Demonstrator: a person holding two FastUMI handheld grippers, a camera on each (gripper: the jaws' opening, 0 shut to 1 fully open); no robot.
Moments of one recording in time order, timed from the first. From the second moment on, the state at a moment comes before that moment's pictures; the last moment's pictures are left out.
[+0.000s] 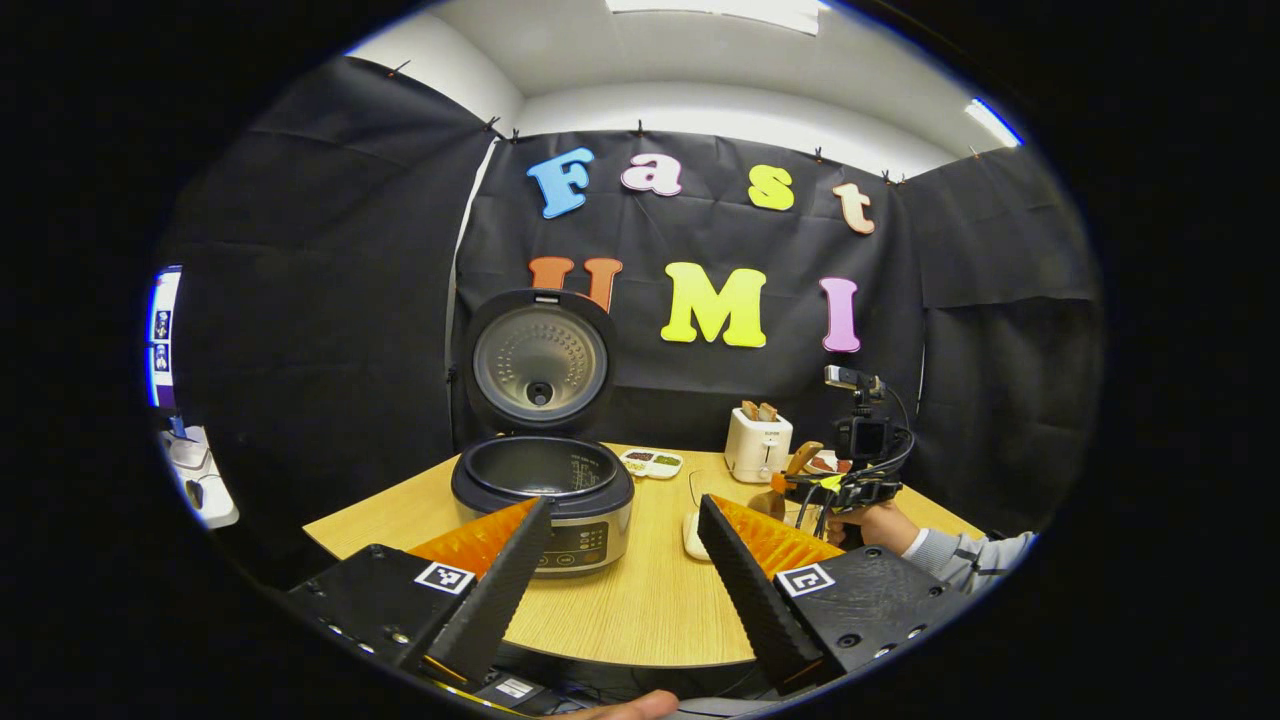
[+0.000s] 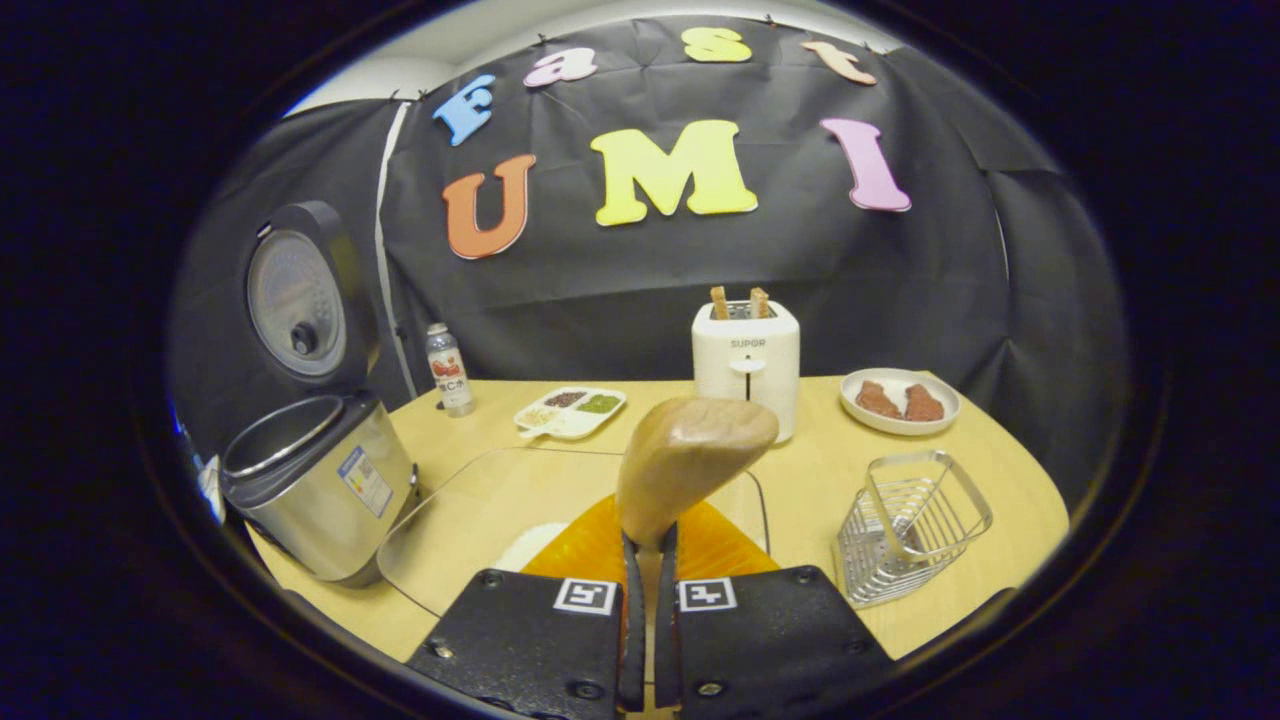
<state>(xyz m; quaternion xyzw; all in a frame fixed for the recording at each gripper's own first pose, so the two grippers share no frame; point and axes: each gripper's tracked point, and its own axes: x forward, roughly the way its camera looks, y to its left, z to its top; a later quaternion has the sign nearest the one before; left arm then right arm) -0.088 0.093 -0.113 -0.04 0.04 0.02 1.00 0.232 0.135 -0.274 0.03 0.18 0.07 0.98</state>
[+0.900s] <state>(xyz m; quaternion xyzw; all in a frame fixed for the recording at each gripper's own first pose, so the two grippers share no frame) -0.096 0.099 -0.111 -0.03 0.05 0.03 1.00 0.232 0.142 -0.258 0.40 0.25 0.12 0.87</state>
